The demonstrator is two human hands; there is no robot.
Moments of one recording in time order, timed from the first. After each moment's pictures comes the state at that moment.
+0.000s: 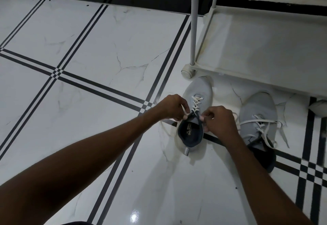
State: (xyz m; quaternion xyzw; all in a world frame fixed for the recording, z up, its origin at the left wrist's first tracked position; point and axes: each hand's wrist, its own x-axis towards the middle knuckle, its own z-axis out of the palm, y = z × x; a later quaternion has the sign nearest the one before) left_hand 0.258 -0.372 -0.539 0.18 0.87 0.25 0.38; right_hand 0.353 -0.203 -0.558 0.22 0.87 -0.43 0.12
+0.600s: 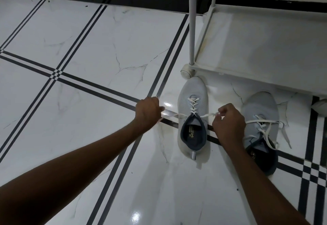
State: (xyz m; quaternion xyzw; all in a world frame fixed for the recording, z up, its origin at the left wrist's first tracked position) left_hand 0.266 -0.421 -0.550 0.07 0.98 -0.01 0.18; right_hand 0.364 -0.198 -0.576 0.34 0.87 -0.36 -0.04
